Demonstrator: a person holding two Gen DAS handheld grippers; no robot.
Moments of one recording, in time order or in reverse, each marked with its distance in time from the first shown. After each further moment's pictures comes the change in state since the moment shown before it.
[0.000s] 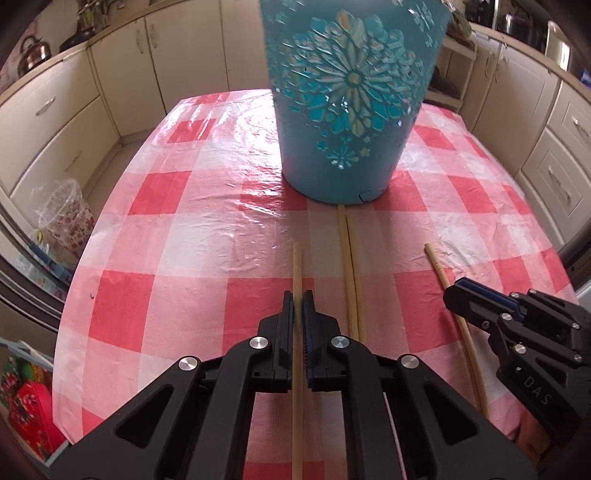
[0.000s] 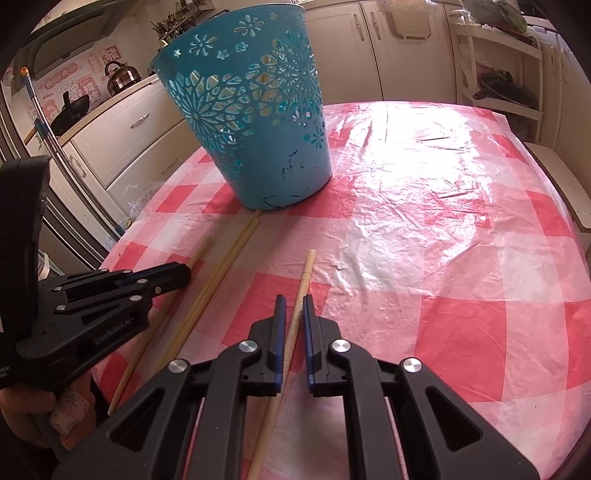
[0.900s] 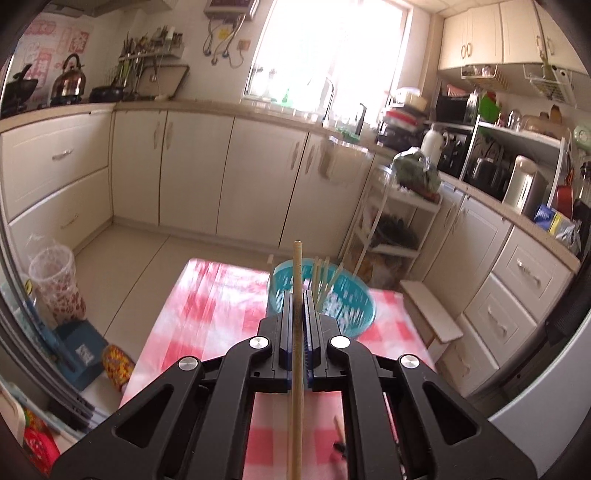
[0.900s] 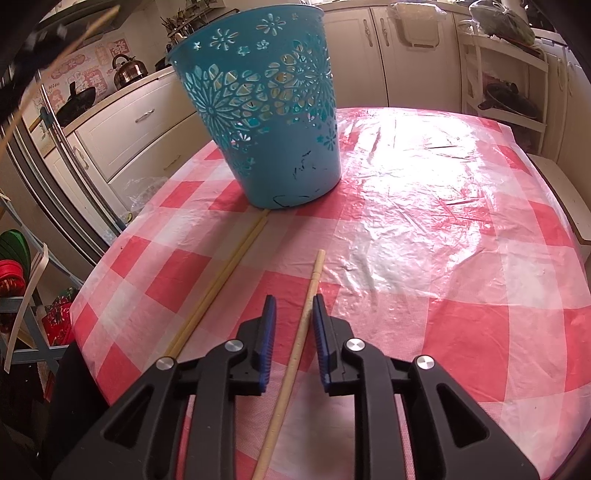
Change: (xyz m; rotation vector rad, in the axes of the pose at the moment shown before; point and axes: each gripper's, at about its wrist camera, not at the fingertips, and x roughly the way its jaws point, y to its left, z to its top) left arm -0.170 0.031 0.101 -0.146 -0.502 -0.170; right arm 0.000 0.009 -0.004 -0.034 -0.013 -0.009
